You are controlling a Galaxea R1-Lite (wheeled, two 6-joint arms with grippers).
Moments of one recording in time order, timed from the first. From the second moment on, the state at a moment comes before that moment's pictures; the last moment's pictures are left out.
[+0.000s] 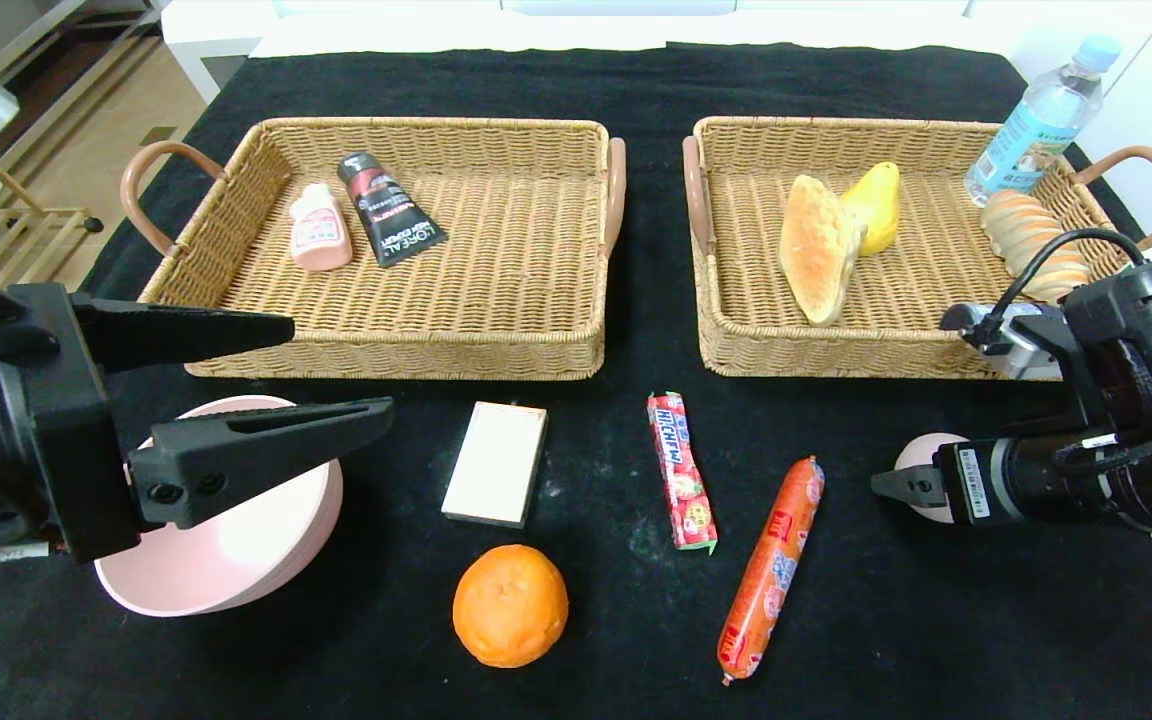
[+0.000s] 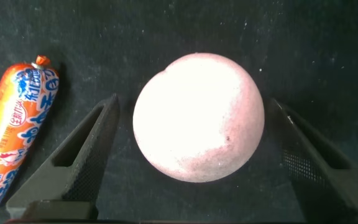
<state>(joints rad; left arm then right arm) -0.44 1.14 -1.01 0.09 -0.25 0.15 0.36 1.55 -1.05 0.25 -0.13 0.21</state>
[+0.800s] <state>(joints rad) -0.44 1.14 -1.01 0.09 -0.25 0.15 0.36 1.55 -1.06 0.25 -0.13 0.21</state>
